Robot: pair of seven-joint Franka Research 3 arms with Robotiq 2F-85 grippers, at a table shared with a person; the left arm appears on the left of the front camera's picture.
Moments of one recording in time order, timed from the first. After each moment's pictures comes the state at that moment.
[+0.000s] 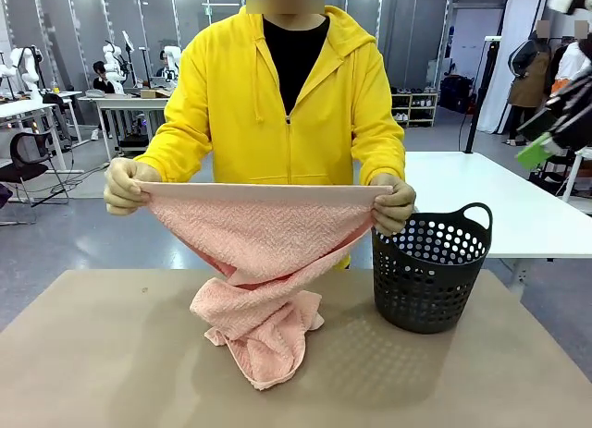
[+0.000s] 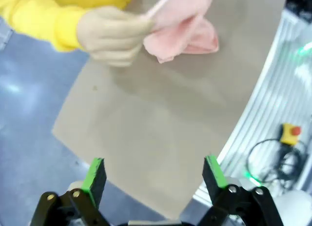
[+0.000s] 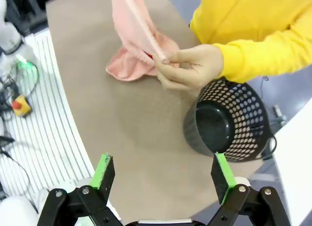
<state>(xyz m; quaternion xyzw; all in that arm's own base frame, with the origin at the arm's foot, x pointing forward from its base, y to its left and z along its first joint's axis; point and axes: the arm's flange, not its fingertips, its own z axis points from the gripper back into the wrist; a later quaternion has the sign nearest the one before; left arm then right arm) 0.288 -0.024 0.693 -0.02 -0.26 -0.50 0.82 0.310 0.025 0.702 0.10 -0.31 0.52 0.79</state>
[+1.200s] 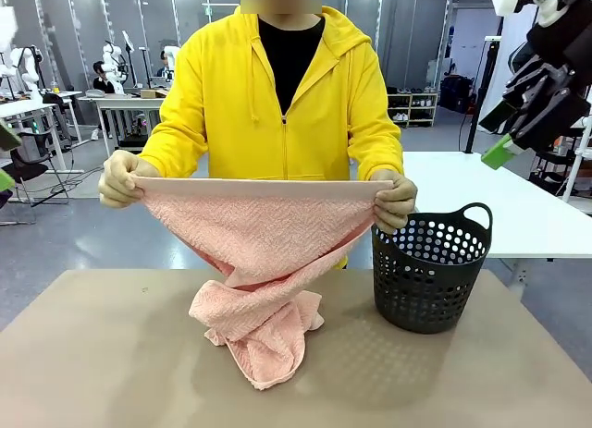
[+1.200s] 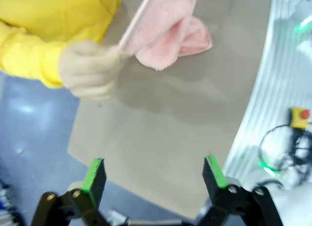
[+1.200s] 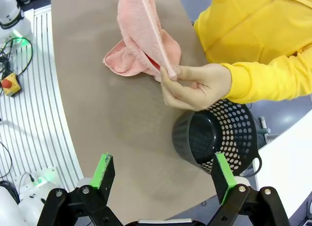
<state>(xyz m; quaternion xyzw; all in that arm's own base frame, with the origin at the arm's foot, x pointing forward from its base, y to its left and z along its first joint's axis) 0.284 -0.076 0.707 0.02 -0.25 -0.58 0.78 0.316 0.066 0.708 0.06 -0.30 0.58 0.75</state>
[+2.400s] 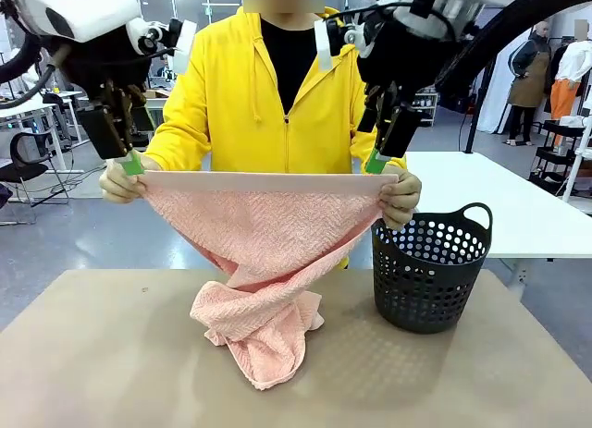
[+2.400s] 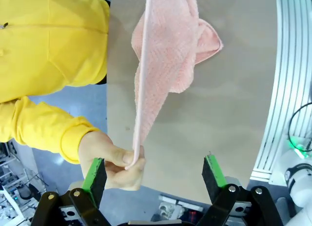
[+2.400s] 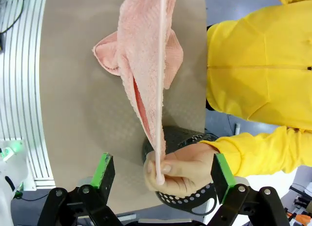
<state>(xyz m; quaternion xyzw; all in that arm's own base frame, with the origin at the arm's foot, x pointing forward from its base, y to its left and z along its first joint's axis) 0.348 -0.230 0.714 0.11 -0.19 -0.68 0.70 0.376 0.227 0.699 -0.05 -0.22 0.70 0.68</state>
